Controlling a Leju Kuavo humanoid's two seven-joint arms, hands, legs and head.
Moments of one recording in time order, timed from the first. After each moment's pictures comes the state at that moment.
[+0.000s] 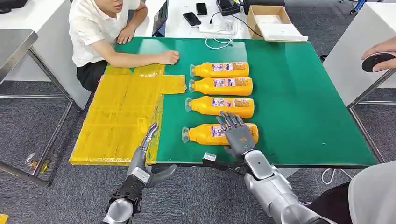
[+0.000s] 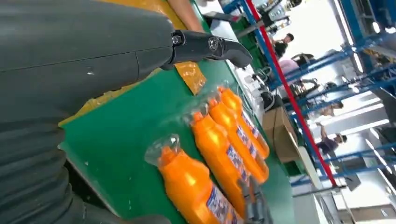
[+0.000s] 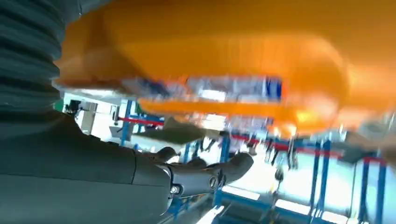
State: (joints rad) left arm -0.04 -0.16 -0.47 -1.31 -0.20 0.20 -0.57; right arm -0.52 -0.03 0.41 -0.50 1.25 -0.47 -0.08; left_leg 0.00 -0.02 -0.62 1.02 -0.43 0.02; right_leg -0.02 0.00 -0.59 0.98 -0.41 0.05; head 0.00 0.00
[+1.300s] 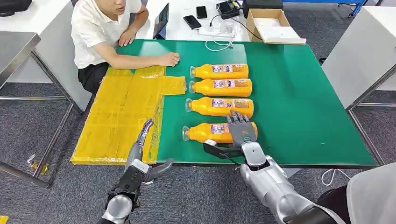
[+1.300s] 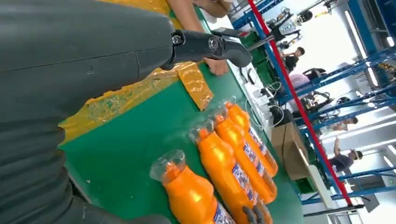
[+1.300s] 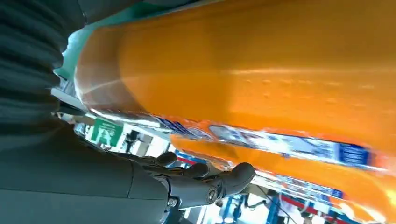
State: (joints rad) left arm -0.05 -0.17 -0.45 -1.32 -0.22 0.24 -0.49; right arm -0.59 -0.01 0.44 -0.44 1.24 -0.14 0.21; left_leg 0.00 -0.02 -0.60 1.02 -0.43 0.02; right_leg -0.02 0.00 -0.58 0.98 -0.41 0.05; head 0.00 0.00
